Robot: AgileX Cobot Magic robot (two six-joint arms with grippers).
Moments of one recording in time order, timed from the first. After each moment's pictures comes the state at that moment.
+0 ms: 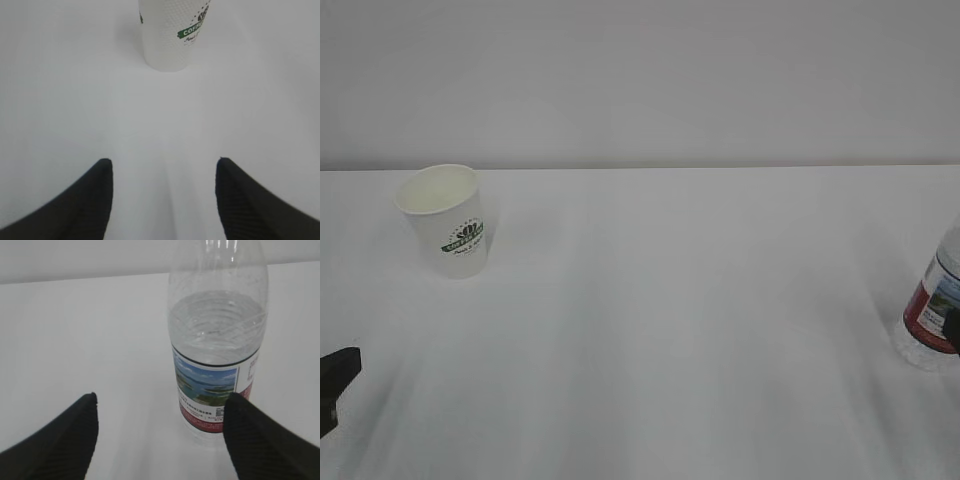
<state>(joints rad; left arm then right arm) -0.30 1.36 0.00 -0.15 -0.79 -0.08 0.07 0.93 -0.04 -0.05 -0.40 0.13</state>
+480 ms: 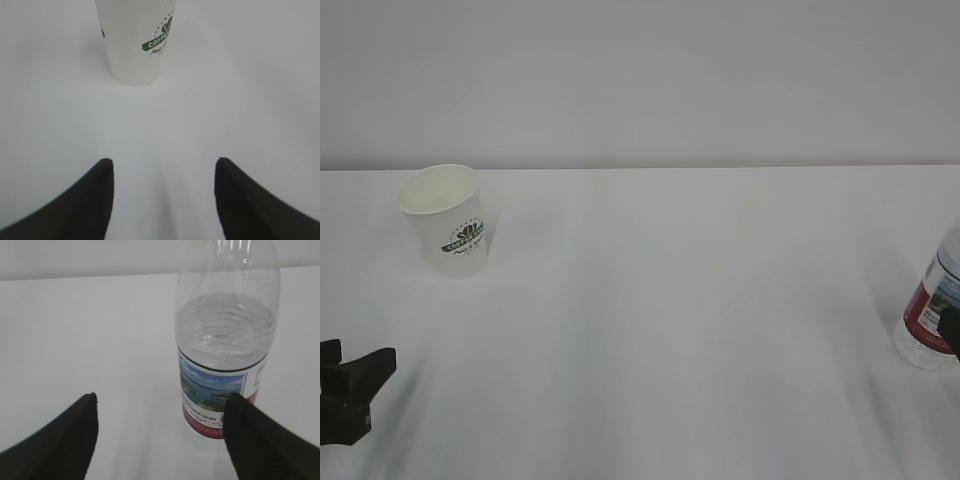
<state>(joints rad) -0.30 1.65 0.00 -0.02 -1.12 -0.13 0.07 0.98 -0.04 -0.08 -0.44 0.13</state>
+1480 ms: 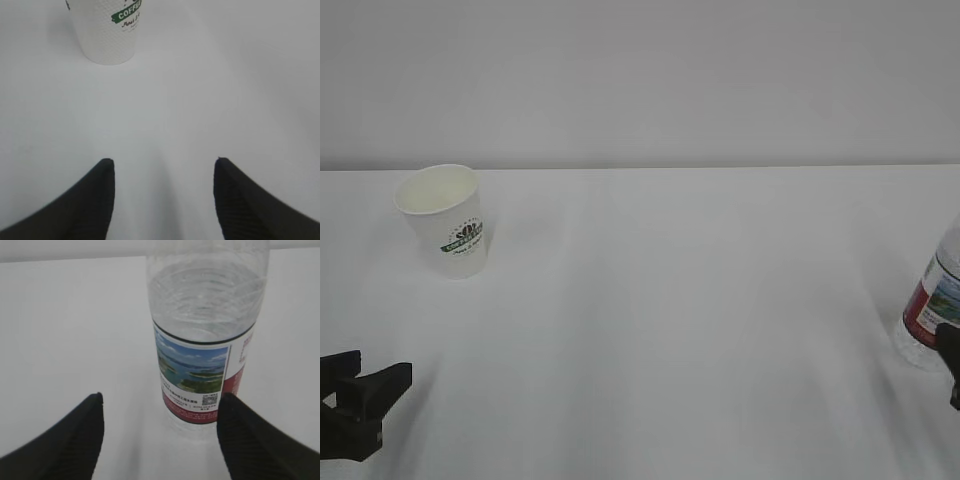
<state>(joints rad) -0.30 1.72 -0.01 0.05 -1.15 -0.13 0.07 1.27 0.01 0.03 -0.75 0.03</state>
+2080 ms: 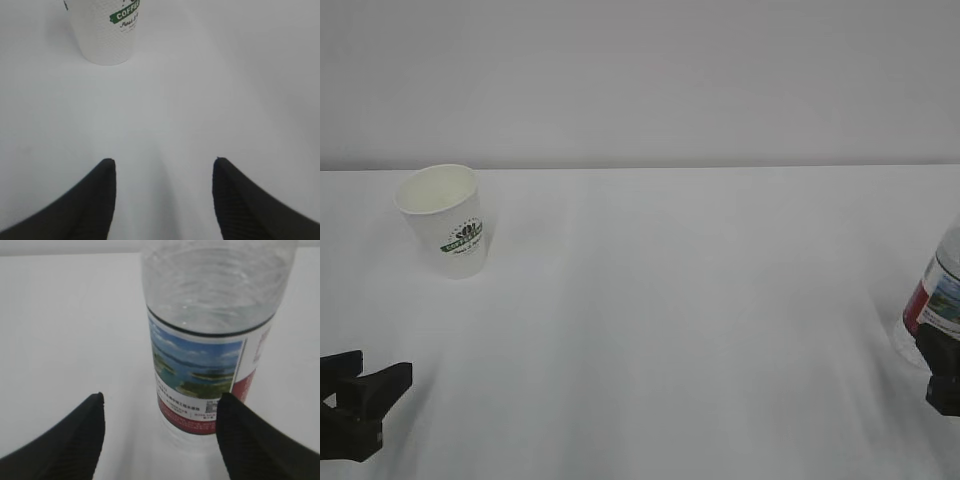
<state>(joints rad) -0.30 1.72 -0.01 0.05 -1.15 -0.13 0.07 1.63 0.01 0.03 -1.13 0.03</state>
